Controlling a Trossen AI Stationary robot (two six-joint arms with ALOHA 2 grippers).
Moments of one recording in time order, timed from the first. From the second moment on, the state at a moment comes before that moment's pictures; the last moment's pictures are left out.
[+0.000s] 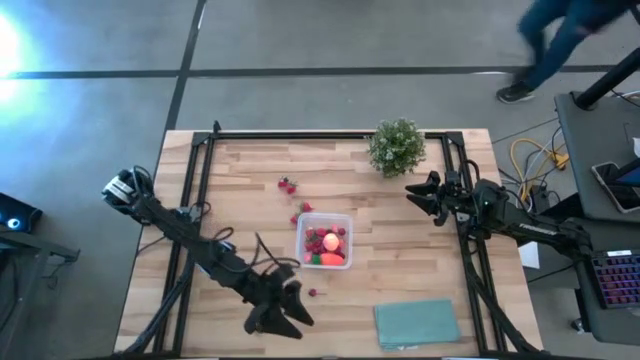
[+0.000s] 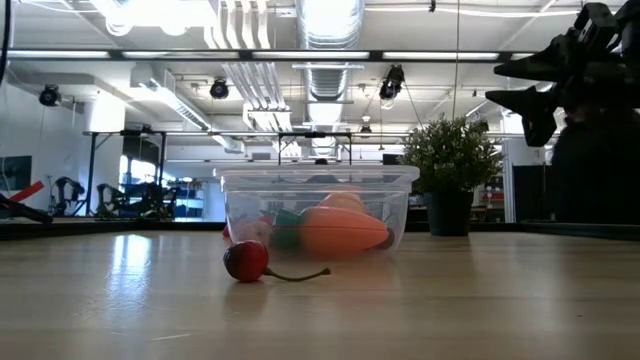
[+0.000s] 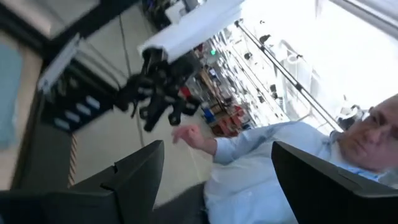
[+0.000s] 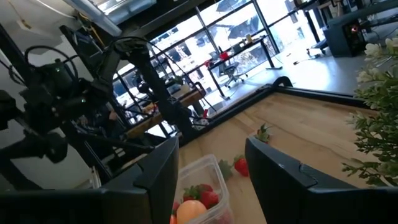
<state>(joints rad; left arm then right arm) -0.60 1.49 0.97 0.66 0.02 -1.03 -0.31 0.07 0.02 0.16 -0.16 0.52</state>
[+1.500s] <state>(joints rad) -0.59 1.64 1.10 -0.31 -0.32 -0.41 -0.31 0.07 0.02 0.16 -0.16 0.52</state>
